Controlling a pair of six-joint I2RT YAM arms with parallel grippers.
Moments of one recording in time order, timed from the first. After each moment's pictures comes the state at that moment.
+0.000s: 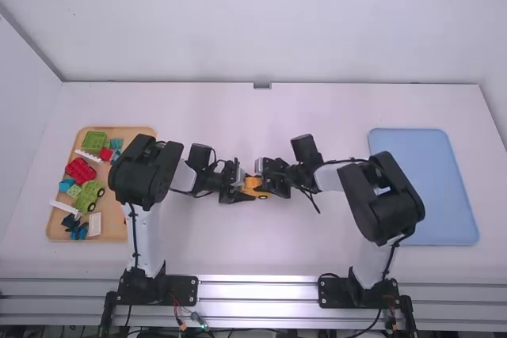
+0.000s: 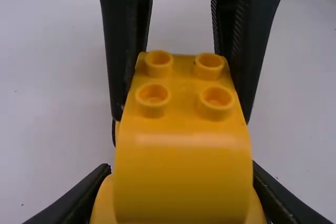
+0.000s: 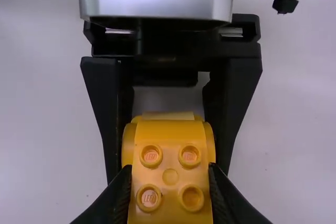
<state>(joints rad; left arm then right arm) -0.19 2.14 0.73 0.44 1.14 0.94 0.42 1.91 0.78 0.11 -0.87 -0.93</state>
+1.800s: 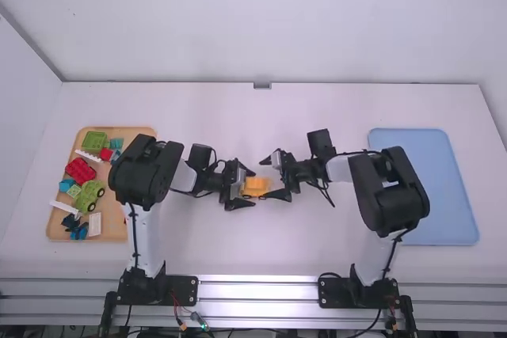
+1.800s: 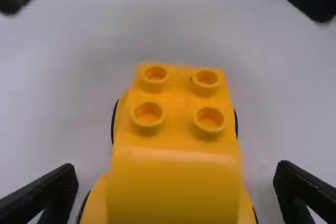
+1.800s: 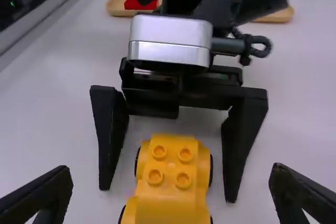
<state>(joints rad) -0.19 2.14 0.73 0.44 1.15 0.92 0.27 1.95 0.84 0.00 -1.22 -1.11</state>
